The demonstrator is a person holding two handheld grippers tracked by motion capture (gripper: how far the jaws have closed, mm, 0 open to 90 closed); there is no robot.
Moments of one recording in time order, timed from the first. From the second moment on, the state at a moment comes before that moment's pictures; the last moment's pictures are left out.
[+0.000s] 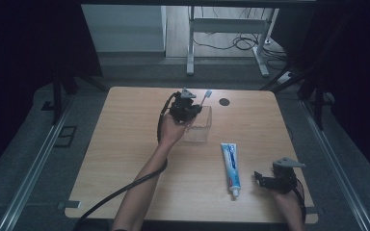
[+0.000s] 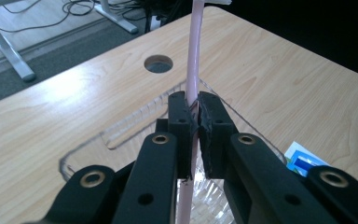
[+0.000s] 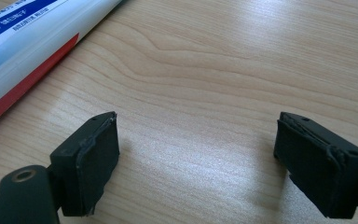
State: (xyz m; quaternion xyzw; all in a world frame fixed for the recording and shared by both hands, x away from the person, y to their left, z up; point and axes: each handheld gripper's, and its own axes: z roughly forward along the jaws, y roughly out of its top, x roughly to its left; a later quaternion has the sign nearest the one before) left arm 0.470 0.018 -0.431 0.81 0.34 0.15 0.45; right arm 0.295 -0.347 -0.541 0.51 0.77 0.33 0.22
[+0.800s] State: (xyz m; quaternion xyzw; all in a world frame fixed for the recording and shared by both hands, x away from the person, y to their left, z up) left arm 0.471 0.005 -0.454 0.83 0.34 0.14 0.41; right arm 0.295 -0.347 -0.541 0.51 0.77 0.33 0.22
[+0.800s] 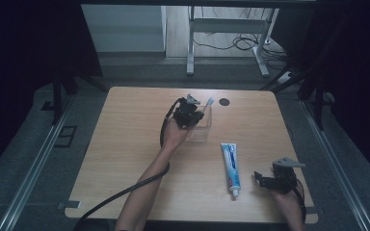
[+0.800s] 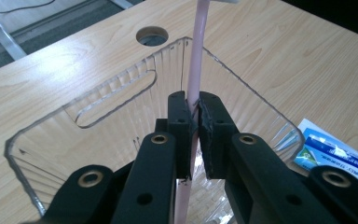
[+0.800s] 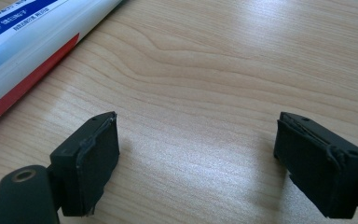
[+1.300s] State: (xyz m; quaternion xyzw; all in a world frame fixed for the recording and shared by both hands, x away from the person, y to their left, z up) left arm 0.472 0.002 -0.455 0.84 0.34 0.14 0.40; right arm 0.295 -0.347 -0.541 0.51 0.77 0.33 0.22
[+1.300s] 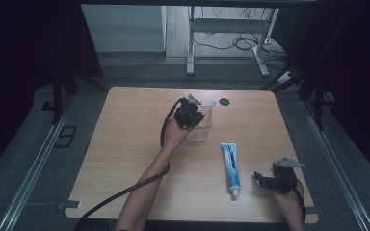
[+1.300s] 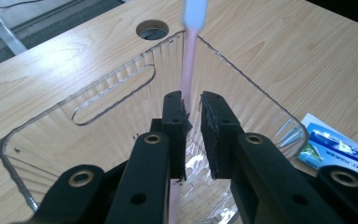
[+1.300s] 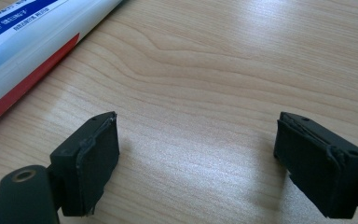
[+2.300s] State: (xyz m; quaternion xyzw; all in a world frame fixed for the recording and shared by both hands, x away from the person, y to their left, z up) left arm 0.456 0.015 -0.429 0.83 0.33 0.12 0.43; right arm 0.295 -0.347 -0.541 0.51 0.77 0.33 0.22
